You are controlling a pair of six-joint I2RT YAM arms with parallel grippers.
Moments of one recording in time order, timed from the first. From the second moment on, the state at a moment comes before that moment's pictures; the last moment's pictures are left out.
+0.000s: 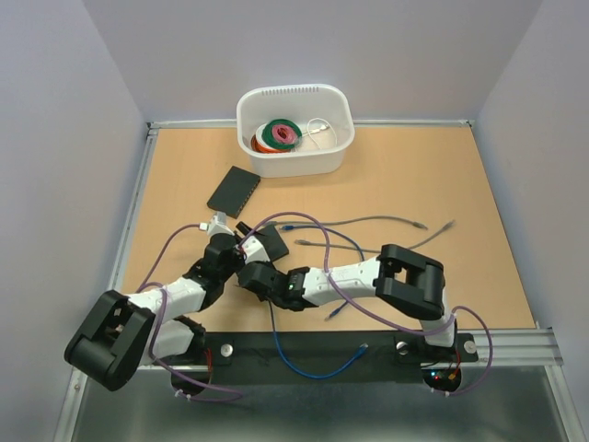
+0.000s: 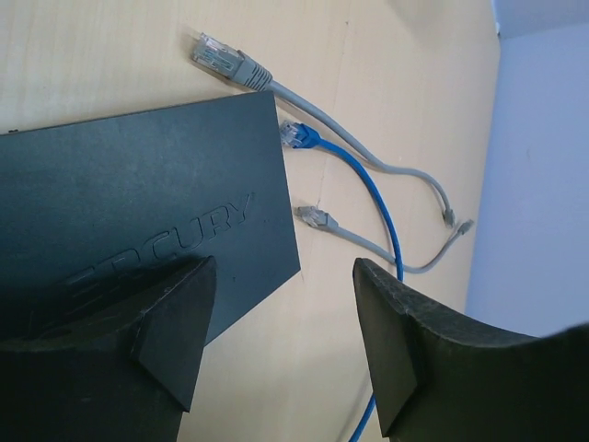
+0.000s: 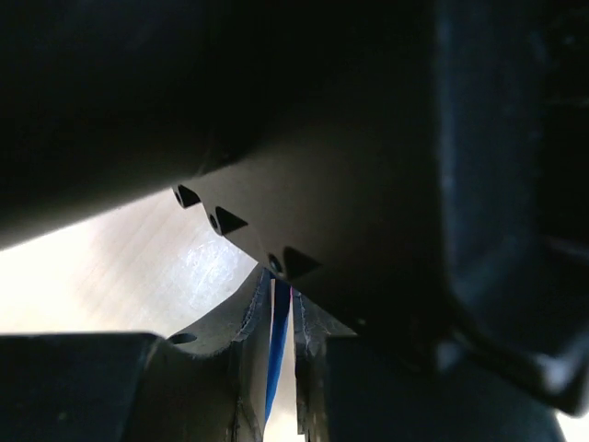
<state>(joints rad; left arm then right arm) -0.52 1.15 0.20 0.48 -0.02 -1.13 1.31 1.99 1.24 -0.04 0.51 0.46</state>
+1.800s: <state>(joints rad) -0.21 1.35 0.53 0.08 0.02 -0.72 1.28 1.87 1.02 0.13 0.50 0.46</state>
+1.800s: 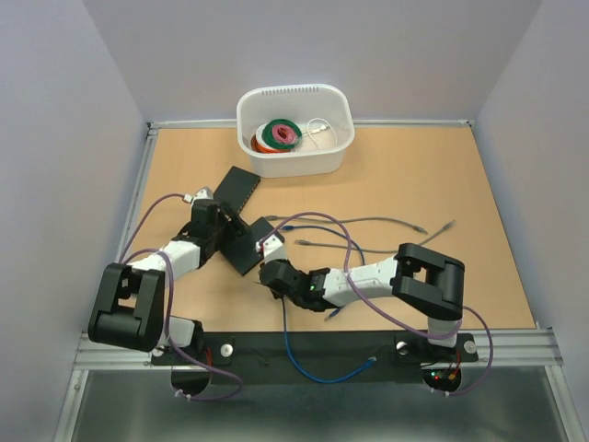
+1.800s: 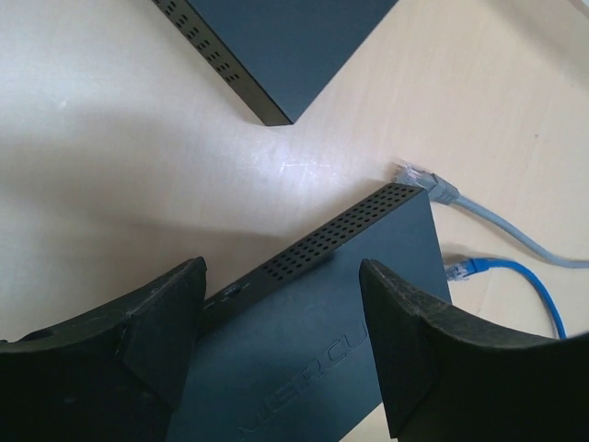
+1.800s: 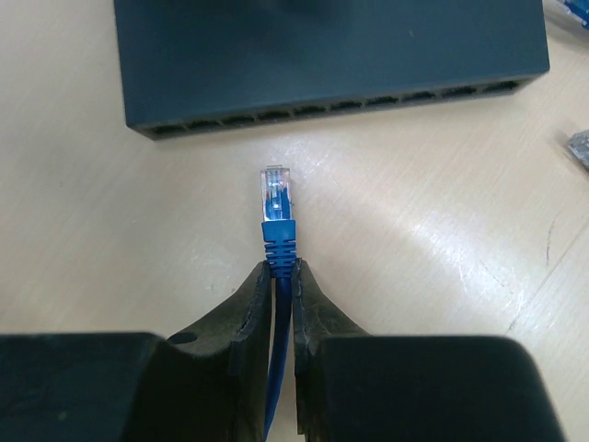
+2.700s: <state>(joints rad) -0.21 1.20 0.35 0.19 0.08 -0.76 1.28 1.87 1.05 0.10 0.49 0.44</state>
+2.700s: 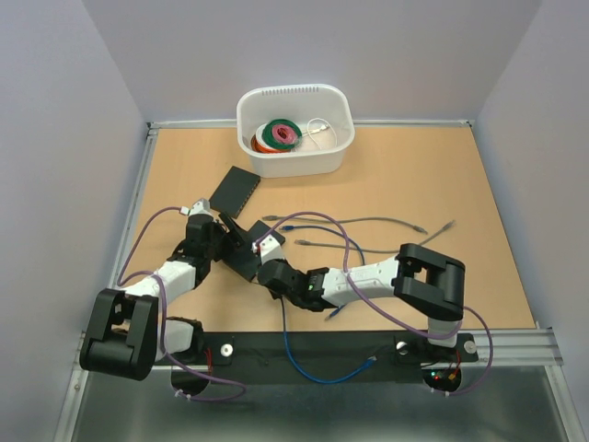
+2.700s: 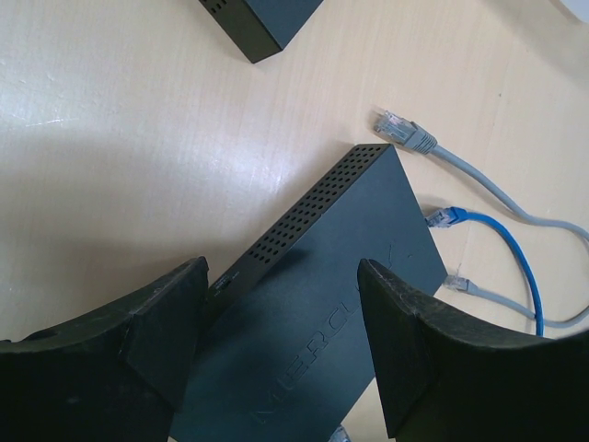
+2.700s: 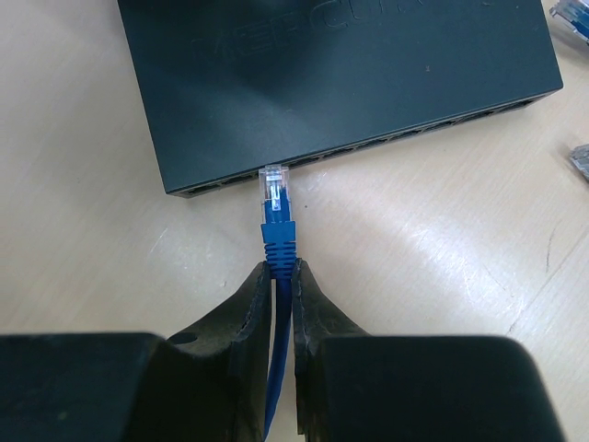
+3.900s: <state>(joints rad) -0.21 1.22 0.35 0.20 0.09 -0.75 1.29 1.86 1.01 0.10 0.48 0.48</state>
